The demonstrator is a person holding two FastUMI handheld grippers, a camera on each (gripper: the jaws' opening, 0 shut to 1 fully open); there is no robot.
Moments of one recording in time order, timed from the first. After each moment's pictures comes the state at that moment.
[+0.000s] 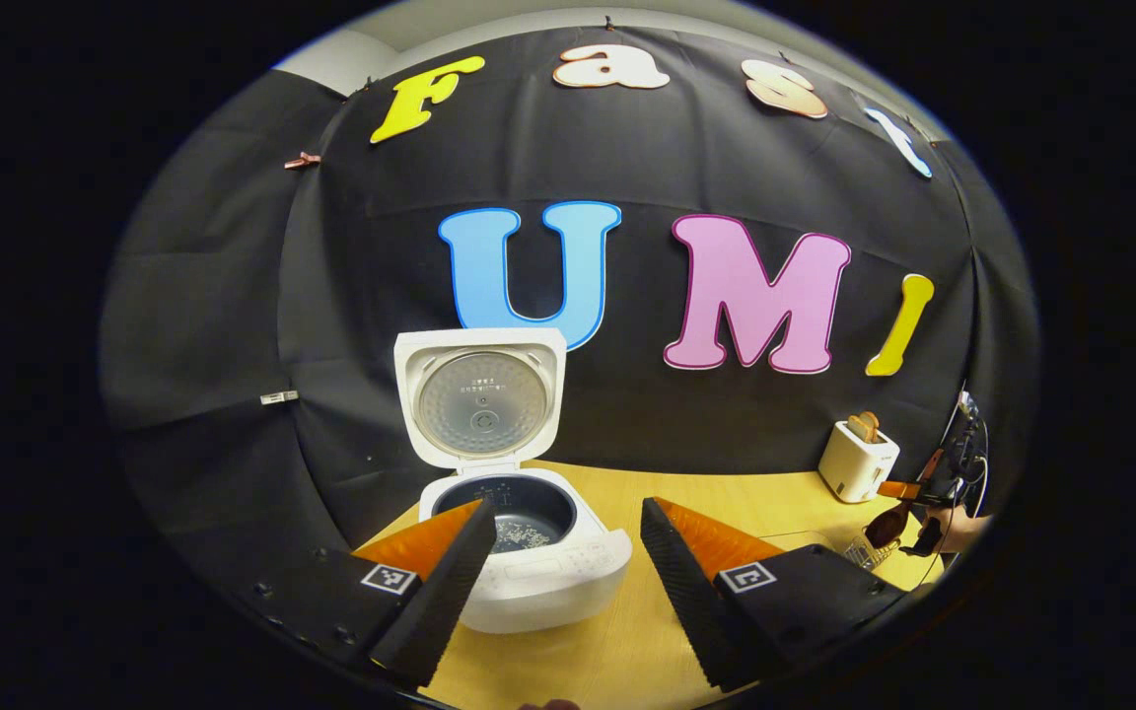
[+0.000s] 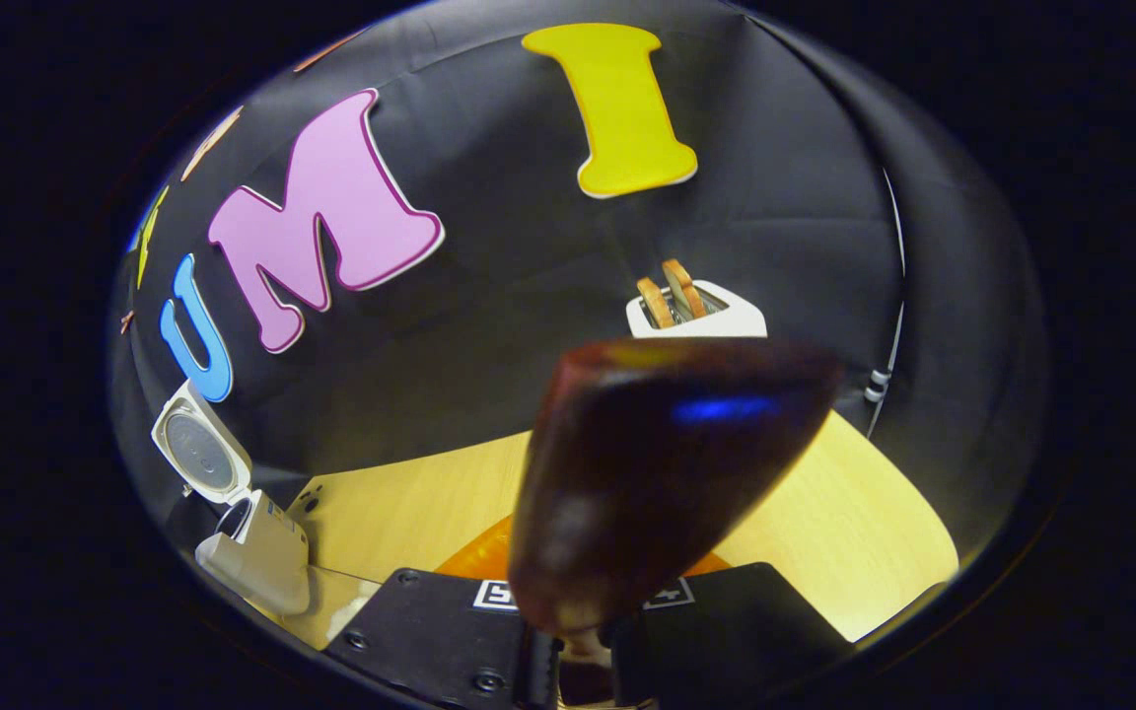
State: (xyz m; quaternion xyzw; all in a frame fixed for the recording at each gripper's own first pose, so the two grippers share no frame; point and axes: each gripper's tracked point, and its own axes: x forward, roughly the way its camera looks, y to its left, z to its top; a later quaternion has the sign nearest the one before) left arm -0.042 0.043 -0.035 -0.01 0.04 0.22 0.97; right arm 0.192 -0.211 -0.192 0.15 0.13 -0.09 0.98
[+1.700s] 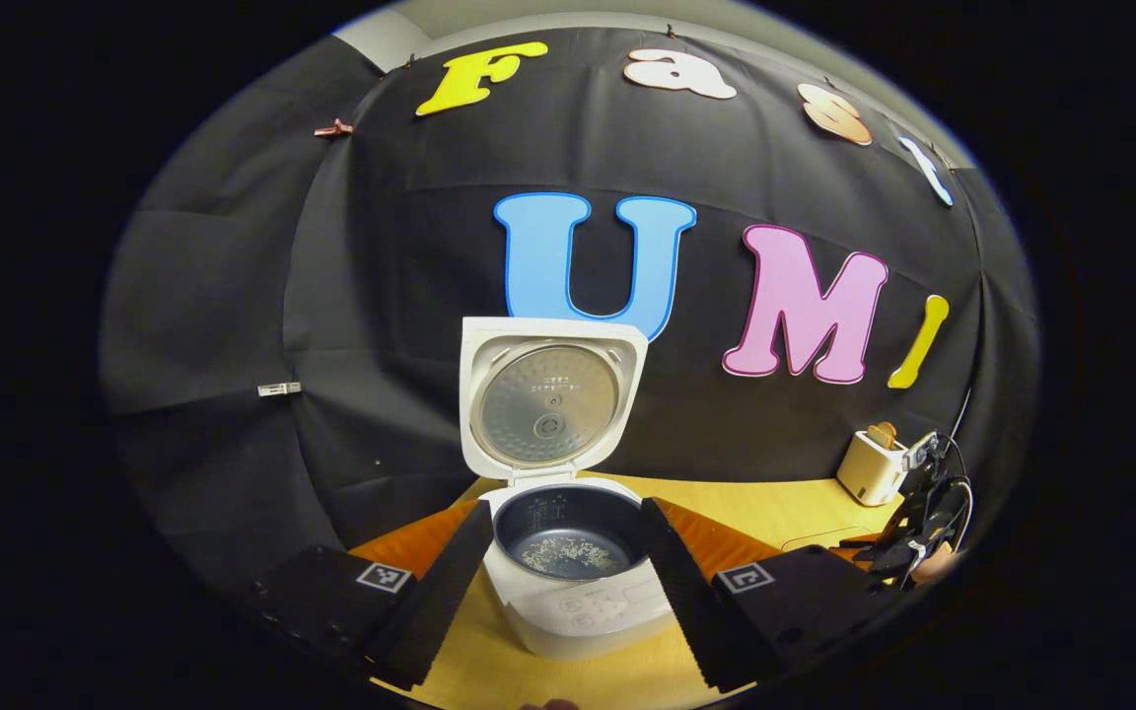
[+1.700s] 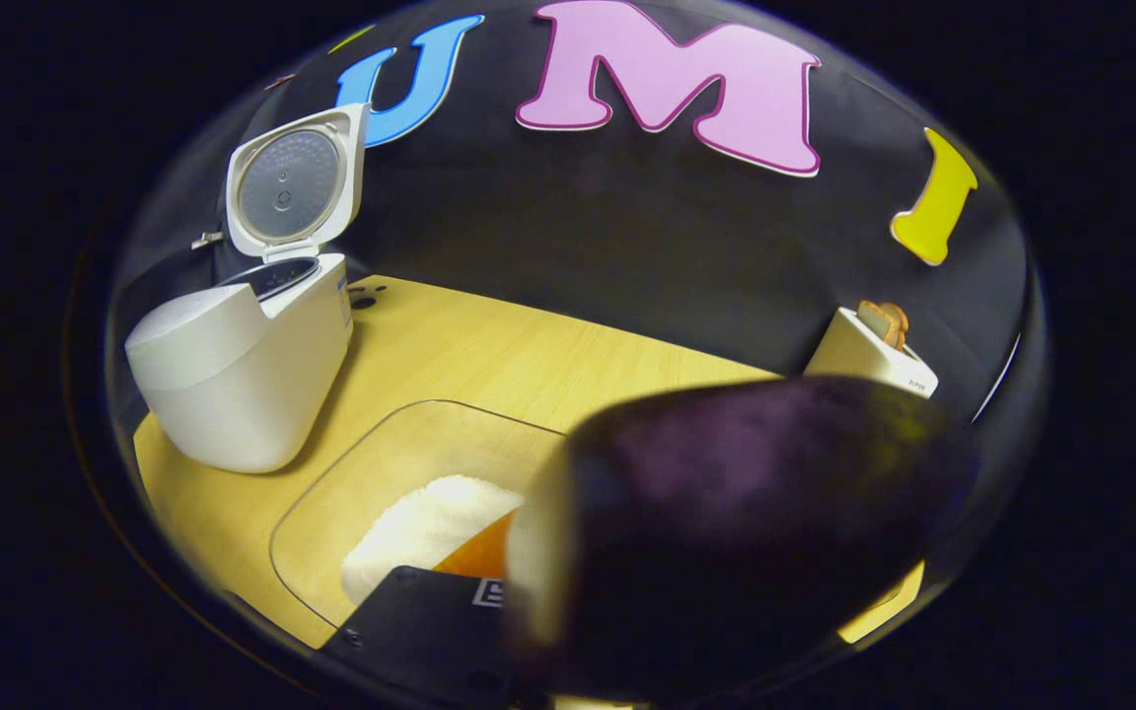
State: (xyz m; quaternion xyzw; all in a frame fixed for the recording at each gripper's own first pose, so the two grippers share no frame) left arm -0.054 0.169 -0.051 -0.02 0.03 0.21 0.98; right arm 0.172 0.034 -0.301 -0.10 0.26 0.01 0.96
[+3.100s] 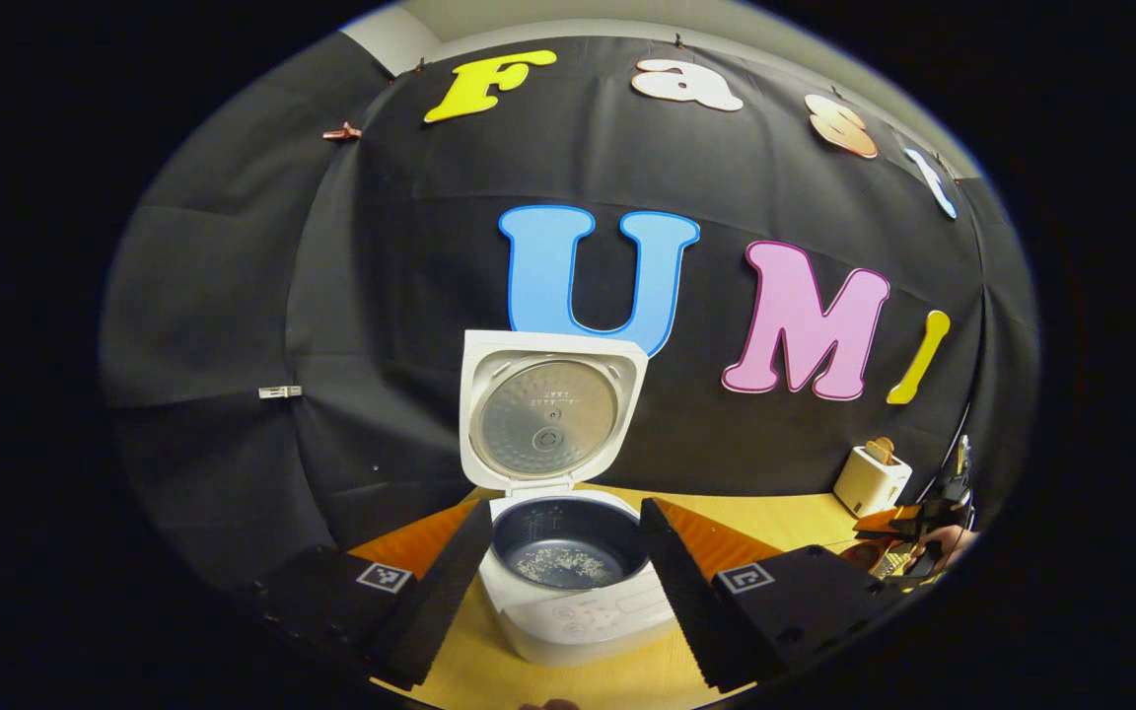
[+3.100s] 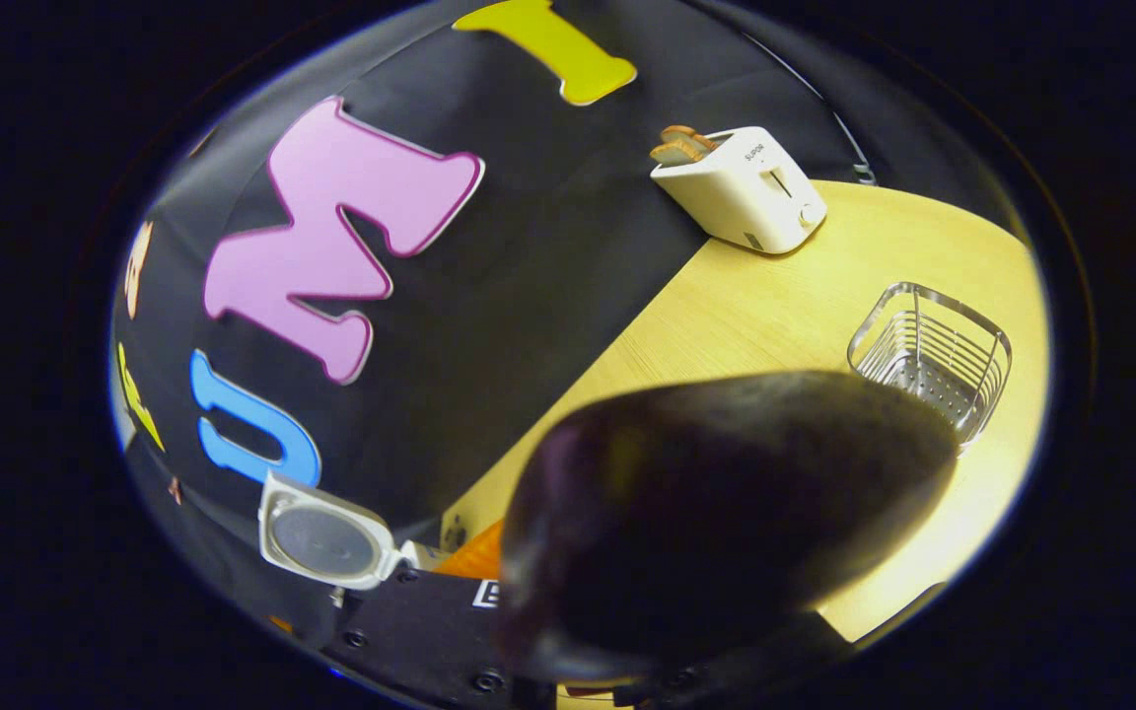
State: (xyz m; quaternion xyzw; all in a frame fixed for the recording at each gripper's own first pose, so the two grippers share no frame) left arm -0.056 0.164 -0.038 -0.03 0.01 0.21 0.98; right arm 0.179 -0.005 -0.216 0.44 0.17 -0.08 0.88
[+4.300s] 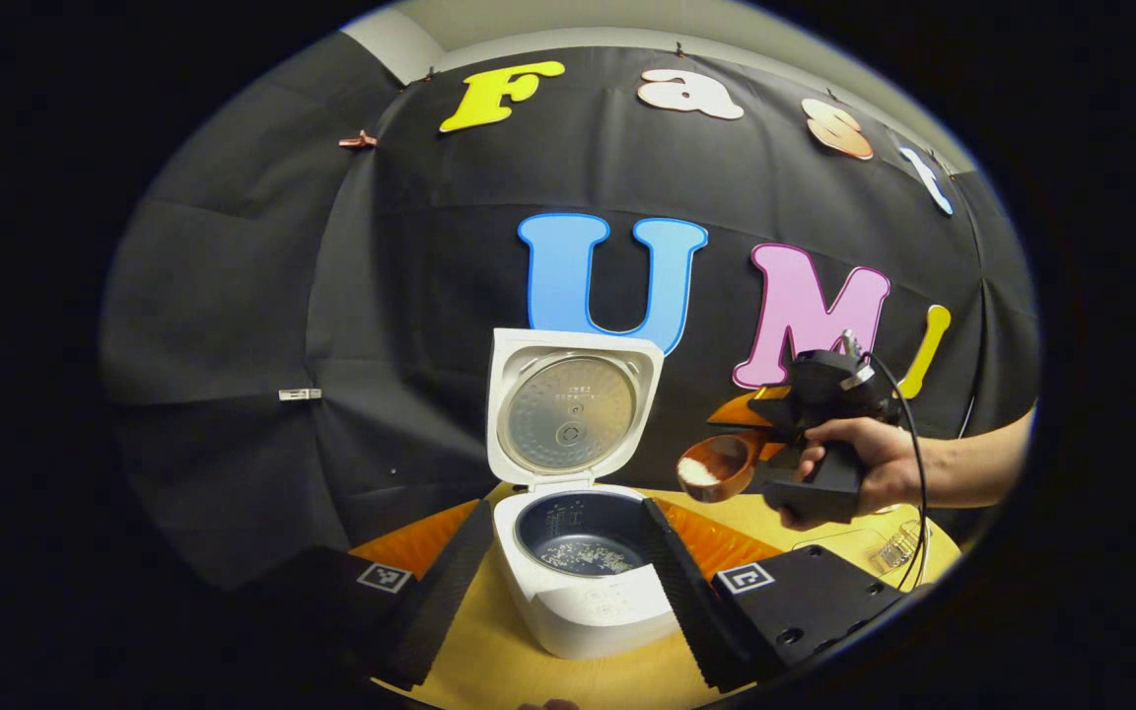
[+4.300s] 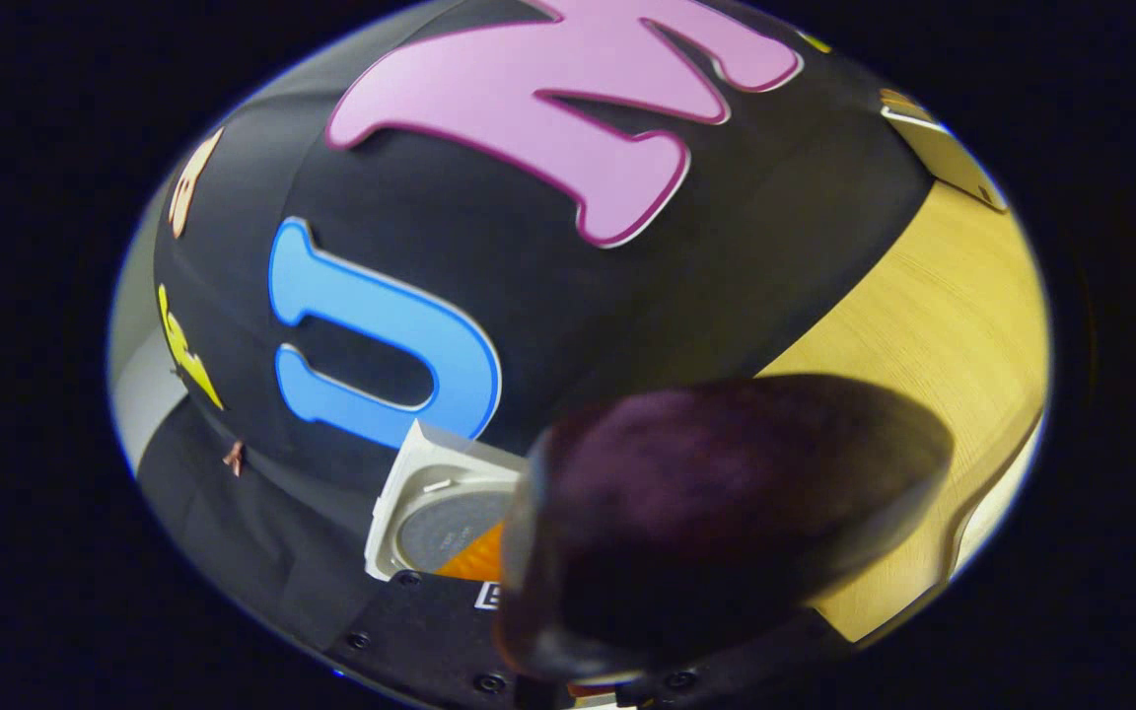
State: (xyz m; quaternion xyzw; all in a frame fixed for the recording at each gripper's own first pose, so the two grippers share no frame) left arm -0.088 0.179 -0.057 -0.03 -0.01 0.23 0.97; right arm 0.321 0.307 -0.116 0.41 0.19 0.10 0.89
